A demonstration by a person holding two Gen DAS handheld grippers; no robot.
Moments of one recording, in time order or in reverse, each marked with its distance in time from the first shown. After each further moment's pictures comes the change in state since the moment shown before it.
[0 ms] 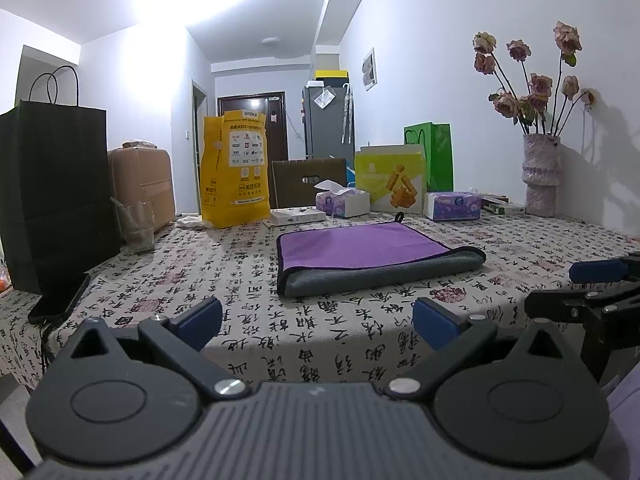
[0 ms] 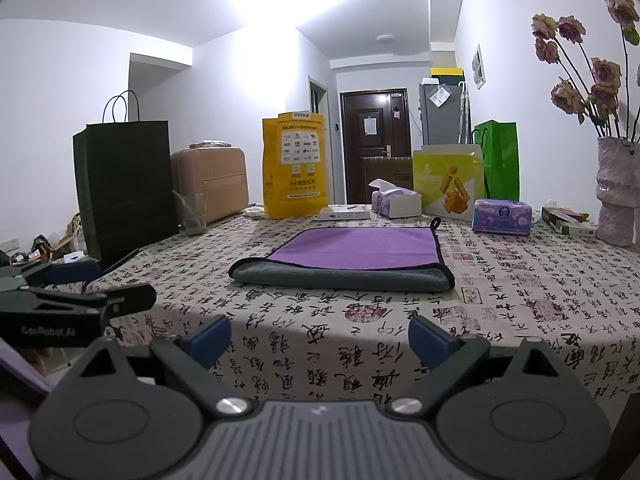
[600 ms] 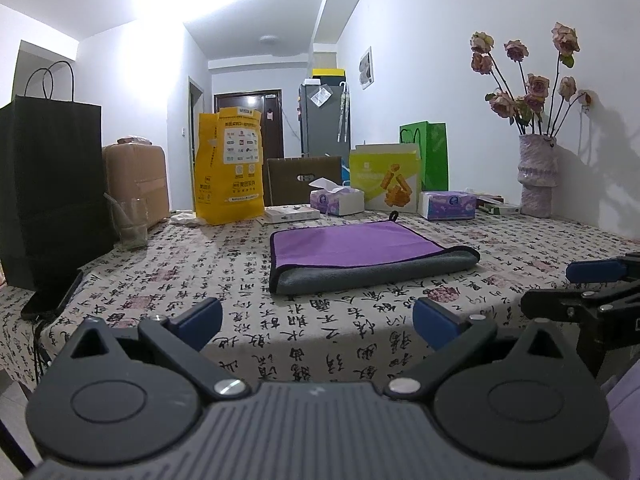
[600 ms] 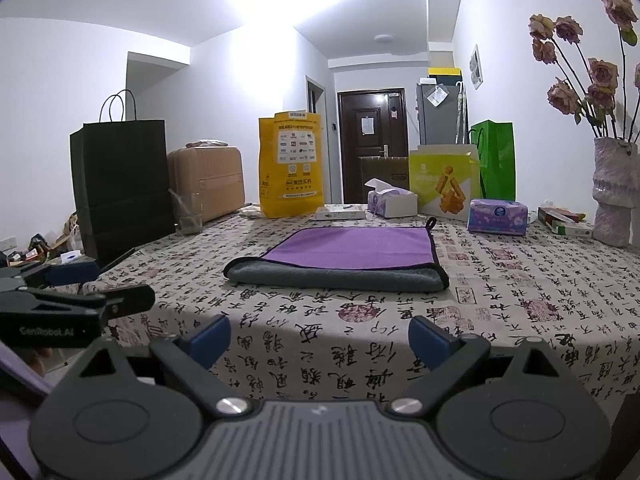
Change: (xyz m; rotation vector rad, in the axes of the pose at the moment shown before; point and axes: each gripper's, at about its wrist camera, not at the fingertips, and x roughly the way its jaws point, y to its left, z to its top) left arm 0.003 -0.003 -0.001 -0.010 0.008 -0.017; right arm -0.002 -0.002 0.000 -0.001 0.003 -0.010
